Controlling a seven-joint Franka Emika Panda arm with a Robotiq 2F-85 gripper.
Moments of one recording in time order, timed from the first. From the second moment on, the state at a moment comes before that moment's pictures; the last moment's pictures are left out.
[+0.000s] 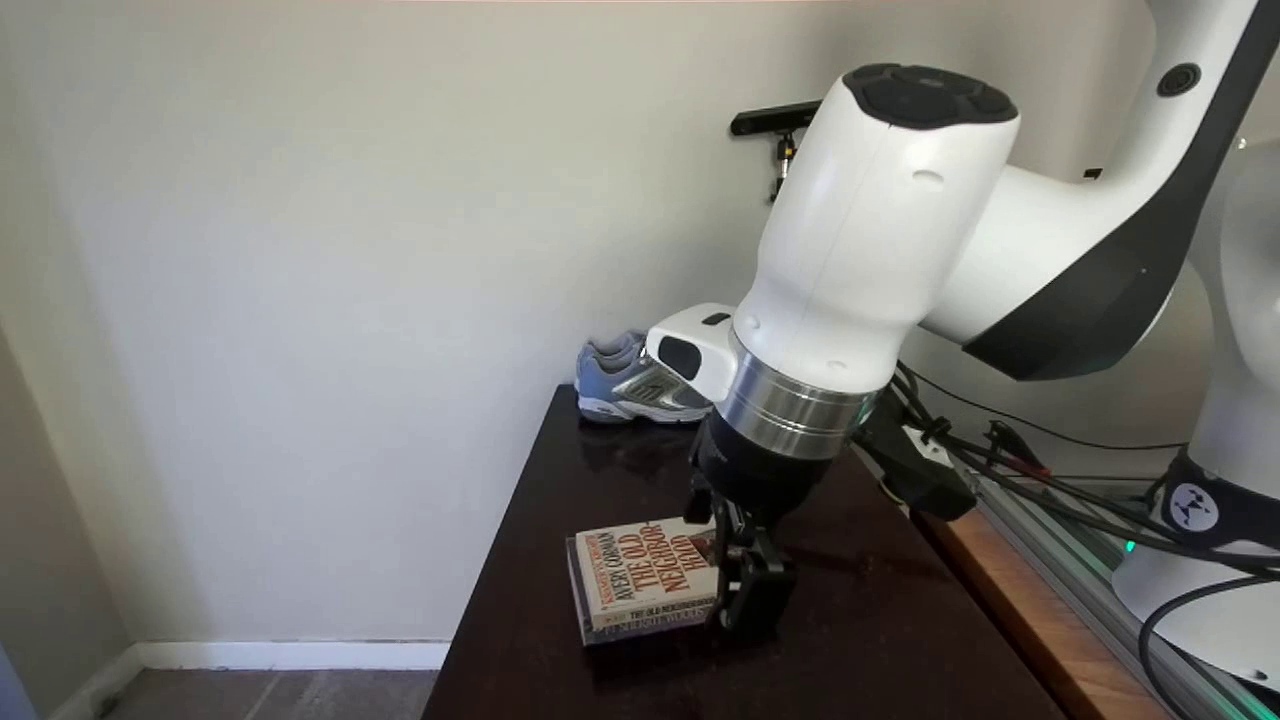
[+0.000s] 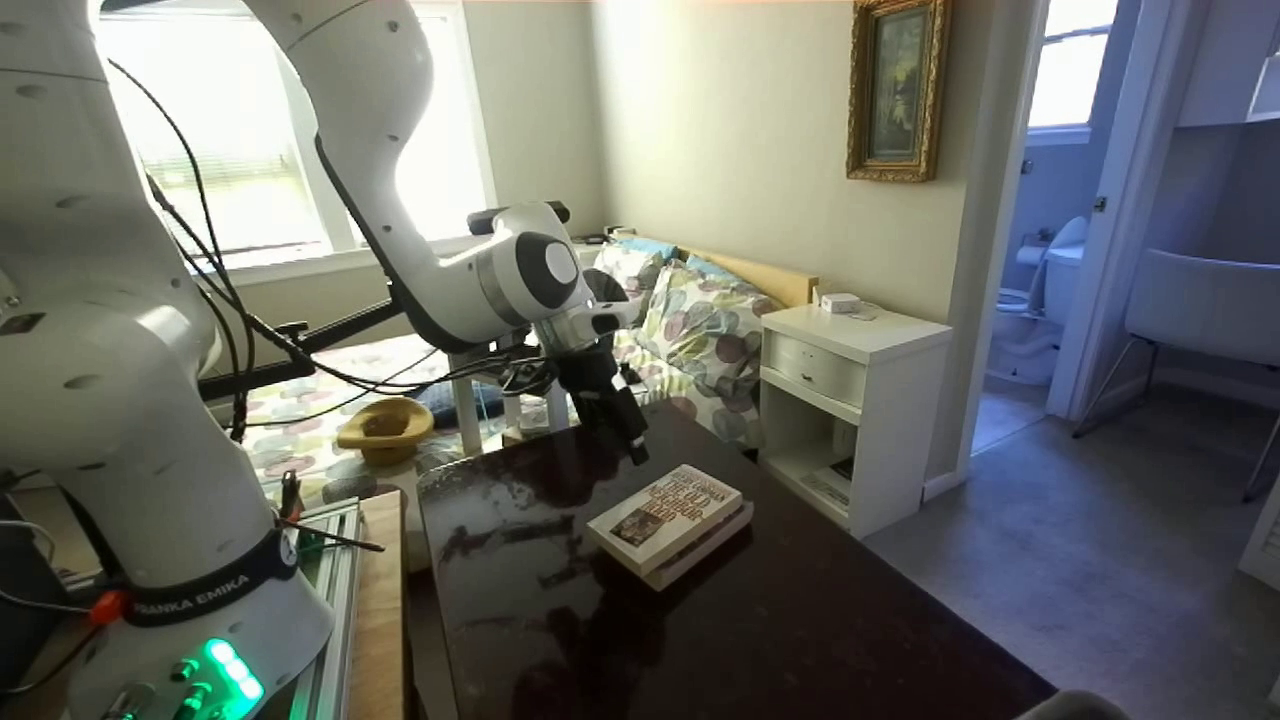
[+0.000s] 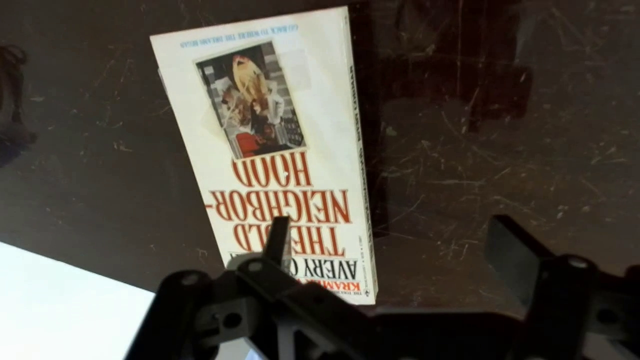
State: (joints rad) arm 0.06 0.06 0.07 -2.64 -0.94 2.76 0.82
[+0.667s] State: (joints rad) arm 0.07 0.12 0.07 -2.64 -1.00 2.66 0.82
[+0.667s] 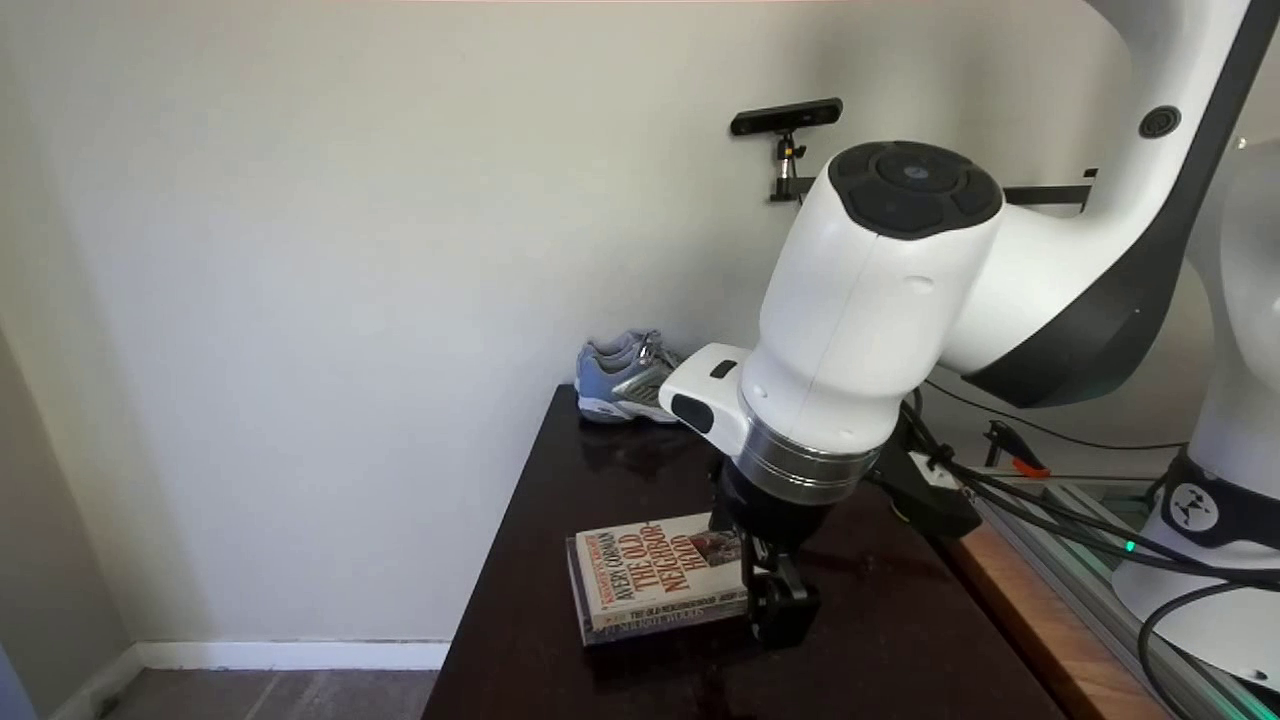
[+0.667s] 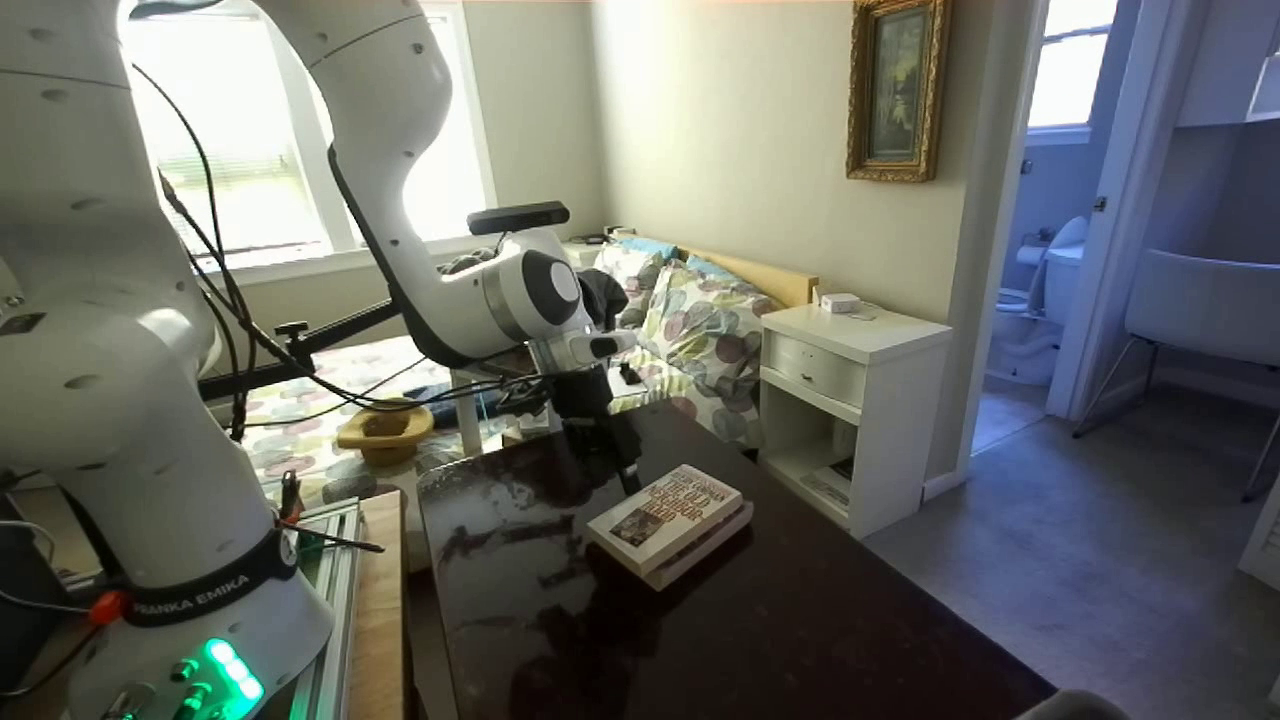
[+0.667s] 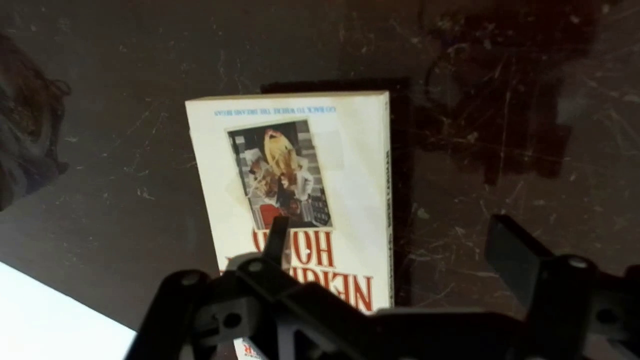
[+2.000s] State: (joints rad) arm 0.07 0.16 0.07 -2.62 -1.27 2.54 1.00
